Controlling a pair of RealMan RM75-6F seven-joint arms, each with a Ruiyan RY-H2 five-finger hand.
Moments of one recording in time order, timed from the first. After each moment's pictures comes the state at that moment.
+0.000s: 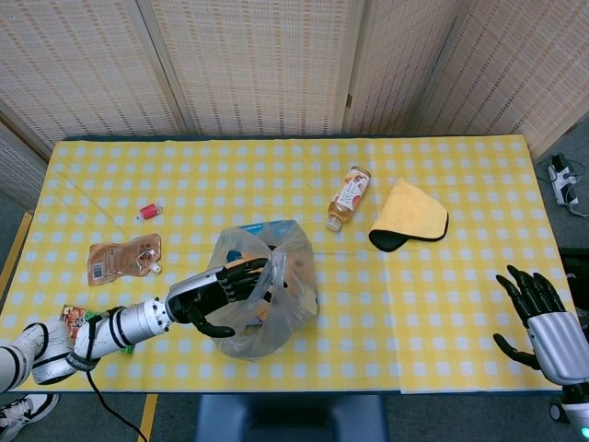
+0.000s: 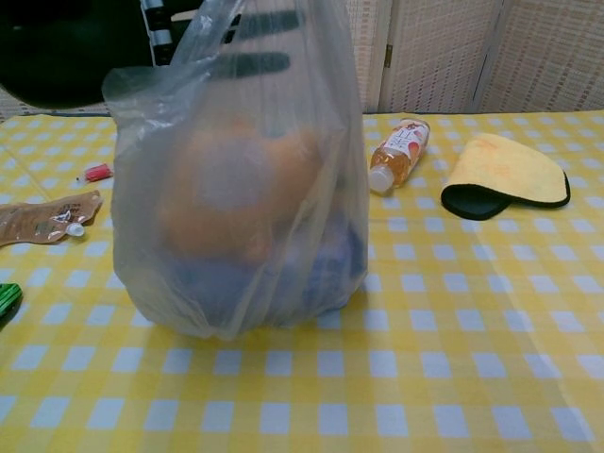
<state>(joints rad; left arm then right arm) -1.01 -1.20 0.16 -1.49 1.90 1.39 -2.04 0.05 -1.04 -0.03 -1.57 -1.67 1.54 0.13</state>
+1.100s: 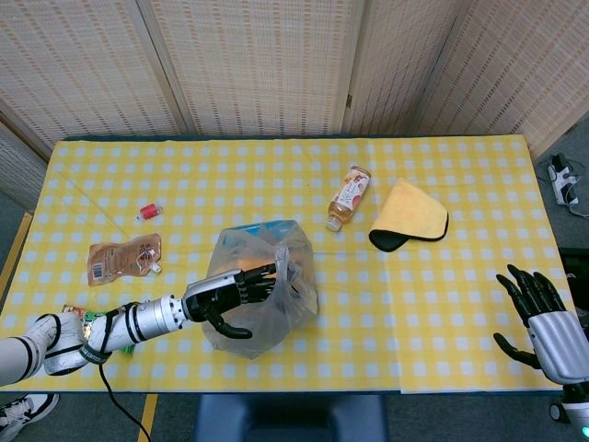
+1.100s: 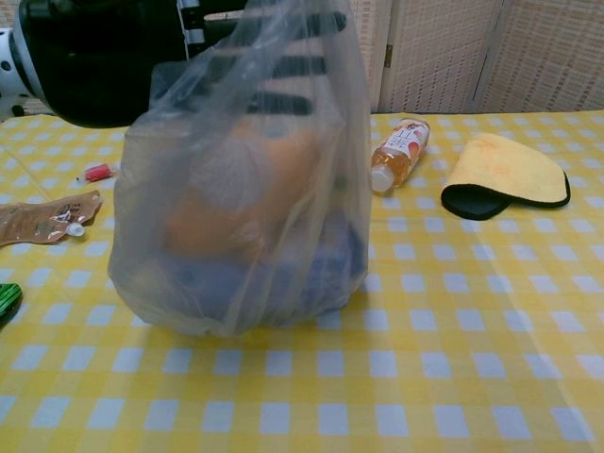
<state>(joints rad) -1.09 -1.22 0.18 -1.48 1.89 1.31 -2.04 0.05 -1.04 -0.02 -1.57 -1.67 1.54 0.14</state>
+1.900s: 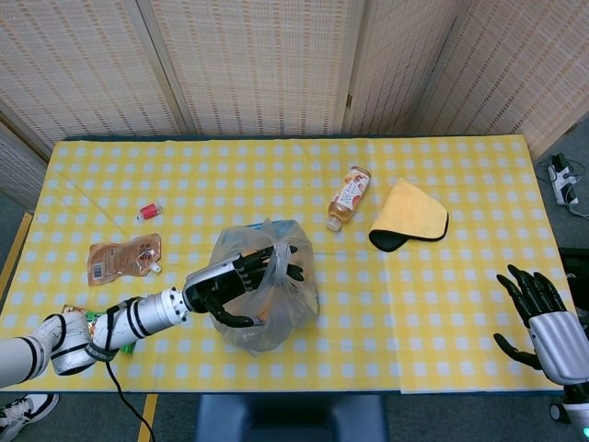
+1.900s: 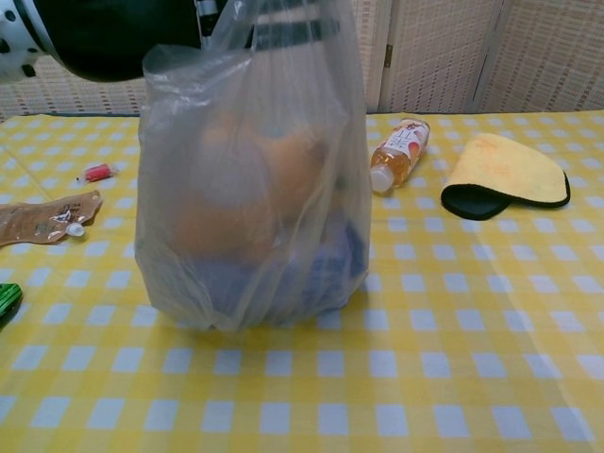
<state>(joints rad) -1.08 -1.23 0.12 -1.51 1.83 1.35 -2.01 0.05 -1.04 -0.02 -1.56 -1.68 1.55 0.15</state>
